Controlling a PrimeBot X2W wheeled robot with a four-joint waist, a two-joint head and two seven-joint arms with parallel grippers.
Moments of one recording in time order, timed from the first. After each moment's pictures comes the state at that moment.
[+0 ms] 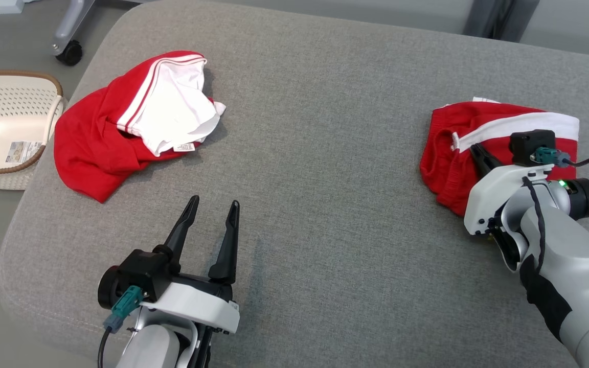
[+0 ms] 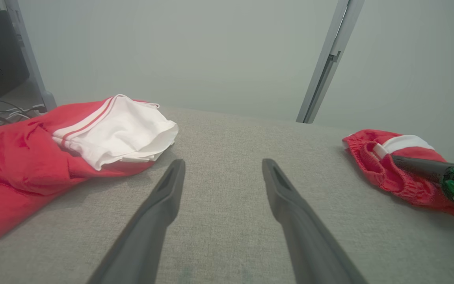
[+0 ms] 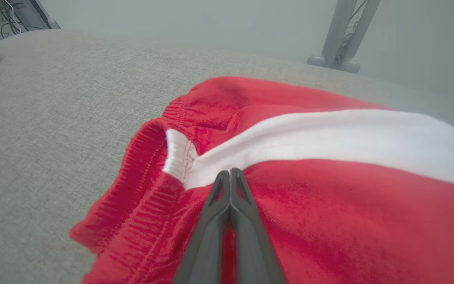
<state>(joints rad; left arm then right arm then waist) -0.20 0.05 -0.28 0.22 -0.33 -0.03 -0.26 -0.94 -0.15 0.71 1.28 0.64 0.13 -0.26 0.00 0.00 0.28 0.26</state>
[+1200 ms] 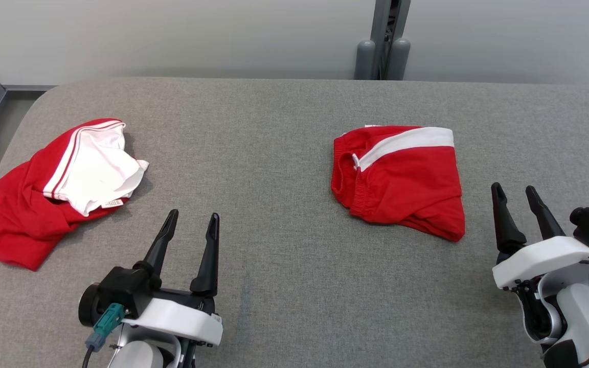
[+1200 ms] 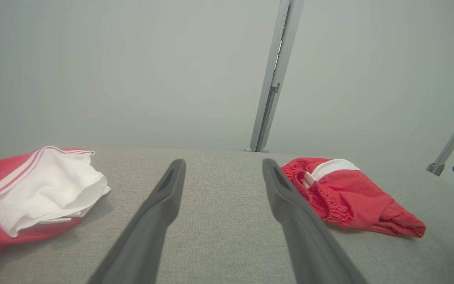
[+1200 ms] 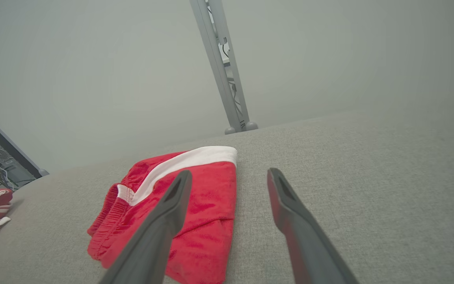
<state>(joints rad) -0.12 0.05 -0.20 0.19 -0.28 -0.05 -0.26 -0.40 -0.21 0.21 0.59 0.58 0.13 -0.26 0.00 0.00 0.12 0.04</state>
